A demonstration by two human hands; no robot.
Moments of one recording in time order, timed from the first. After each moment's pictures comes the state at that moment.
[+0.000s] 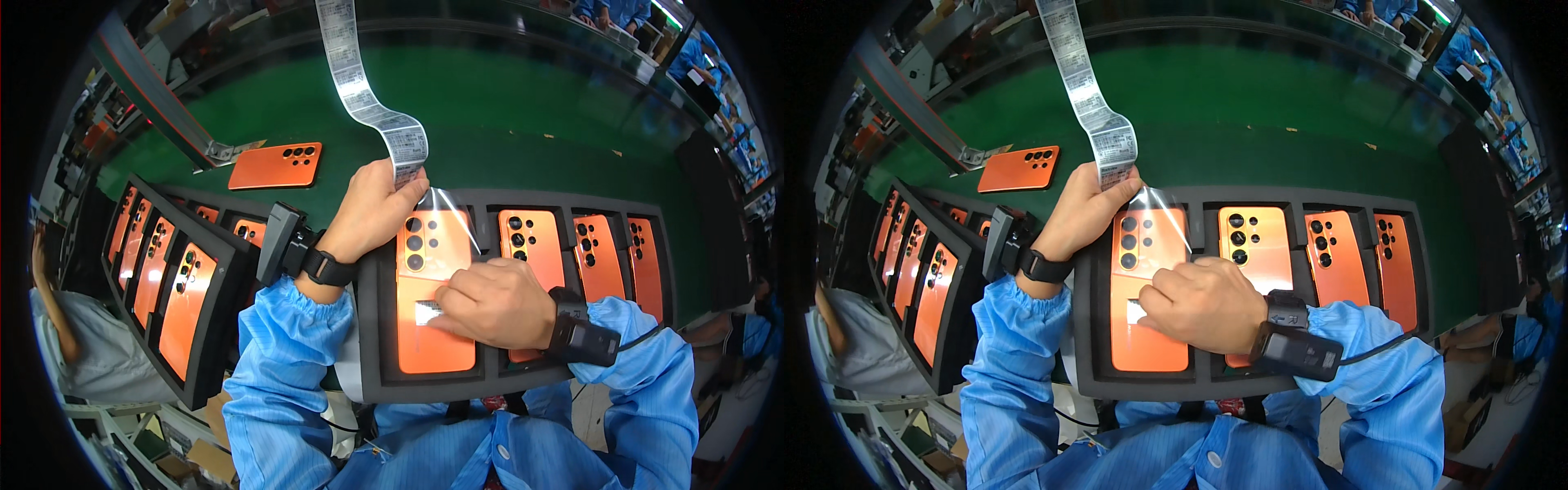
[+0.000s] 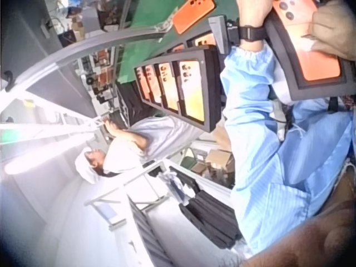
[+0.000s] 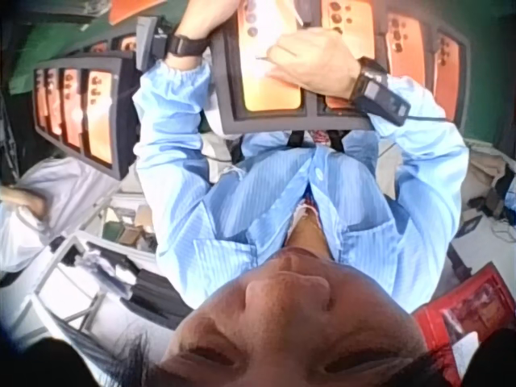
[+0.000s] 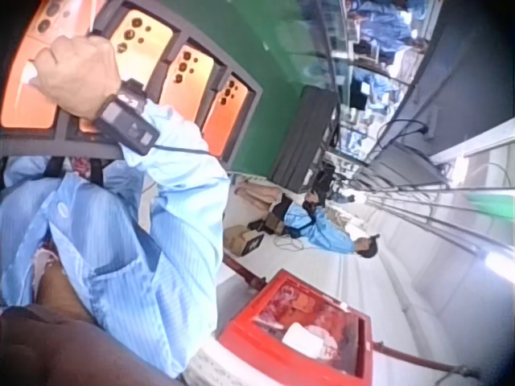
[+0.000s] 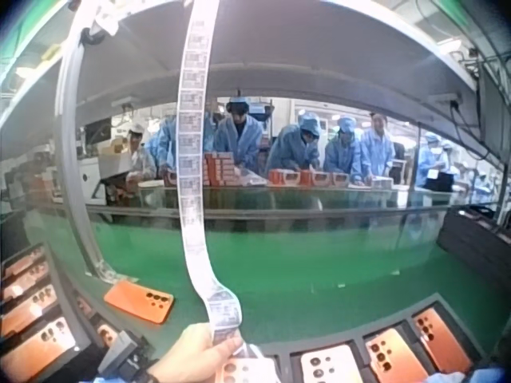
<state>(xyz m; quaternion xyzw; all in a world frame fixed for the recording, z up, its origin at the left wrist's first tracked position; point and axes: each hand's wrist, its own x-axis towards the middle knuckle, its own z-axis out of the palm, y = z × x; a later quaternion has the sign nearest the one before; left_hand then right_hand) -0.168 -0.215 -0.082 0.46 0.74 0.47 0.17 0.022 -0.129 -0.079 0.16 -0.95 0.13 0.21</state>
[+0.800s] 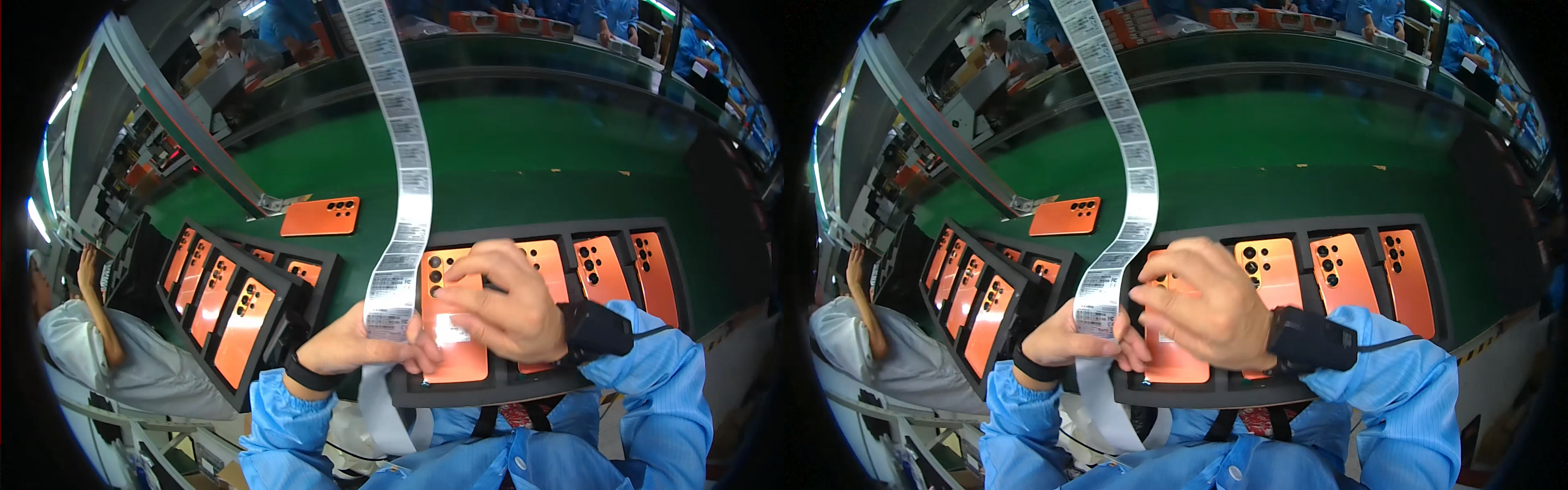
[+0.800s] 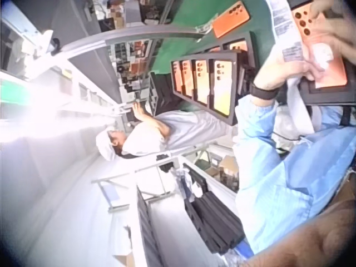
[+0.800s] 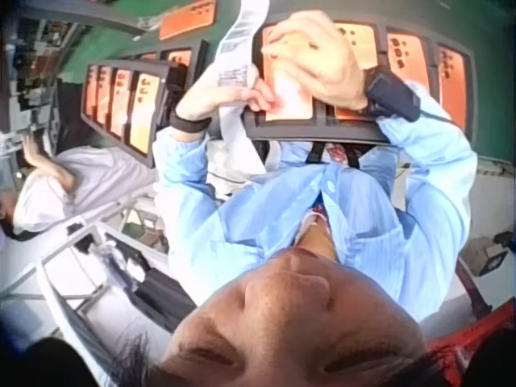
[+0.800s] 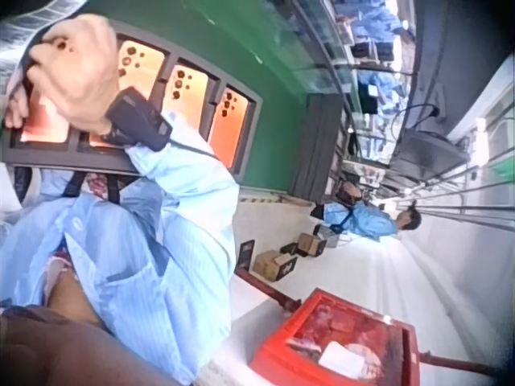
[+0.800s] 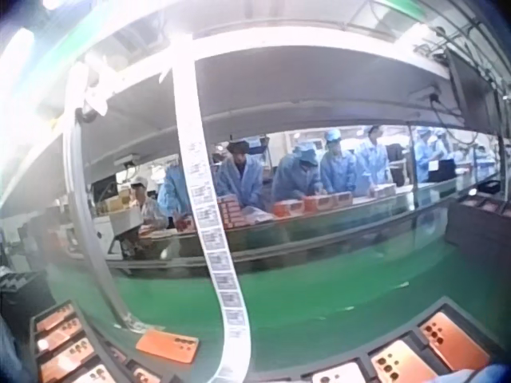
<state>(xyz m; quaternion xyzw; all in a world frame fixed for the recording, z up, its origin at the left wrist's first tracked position) -0.118 -0.319 -0.026 0.31 0.47 0.54 0.62 0.015 -0.127 -0.033 0.20 -0.85 0.27 0.40</state>
